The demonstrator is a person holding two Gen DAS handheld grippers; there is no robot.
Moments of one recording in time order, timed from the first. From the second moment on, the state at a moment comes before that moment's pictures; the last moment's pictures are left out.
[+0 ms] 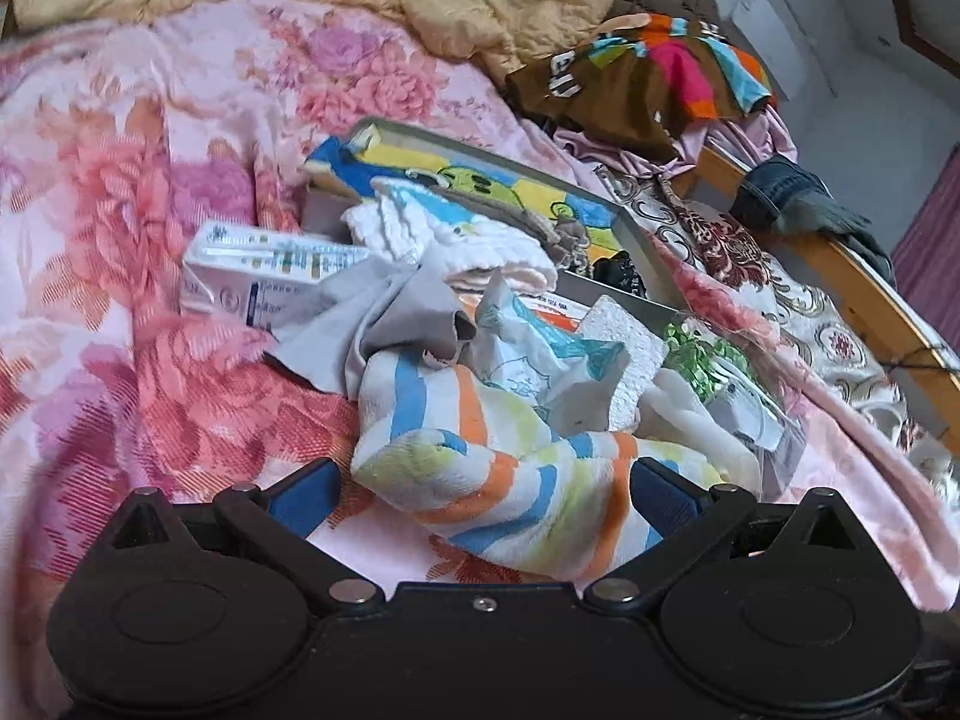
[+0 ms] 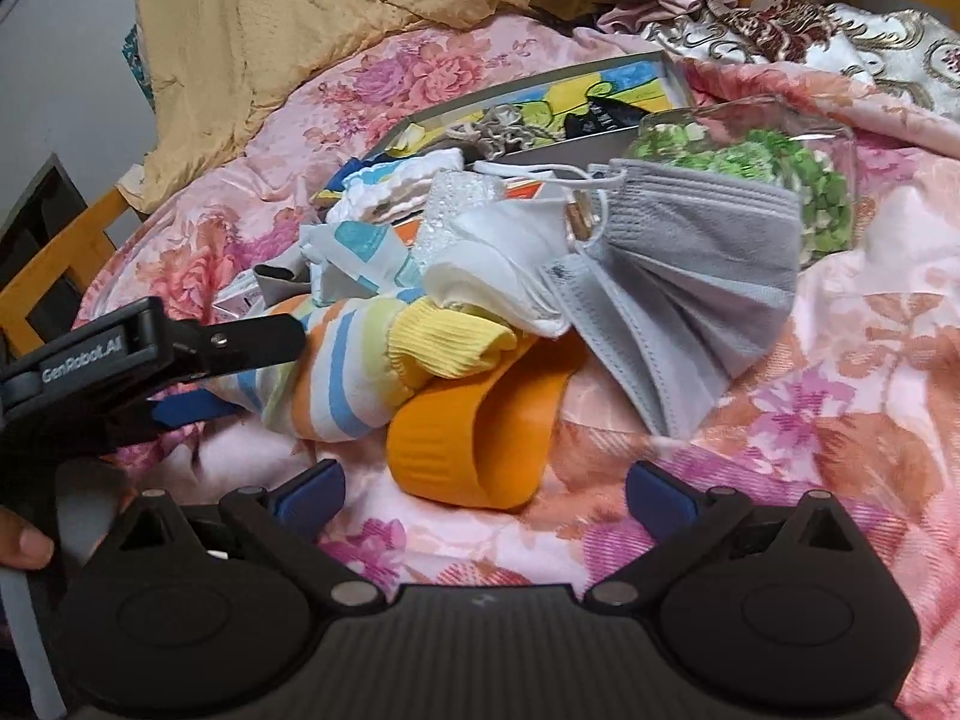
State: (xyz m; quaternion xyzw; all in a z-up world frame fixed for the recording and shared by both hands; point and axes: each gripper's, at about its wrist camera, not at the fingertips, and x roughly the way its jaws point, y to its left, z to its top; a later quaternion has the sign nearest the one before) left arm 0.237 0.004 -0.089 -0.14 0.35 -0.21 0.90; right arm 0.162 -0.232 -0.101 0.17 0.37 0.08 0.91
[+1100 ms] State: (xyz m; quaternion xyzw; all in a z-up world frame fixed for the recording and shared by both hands) left arm 0.214 -0.011 -0.071 -0.08 0.40 -0.21 0.89; right arm 0.160 -0.226 -0.101 0.17 0.34 0.09 0.92
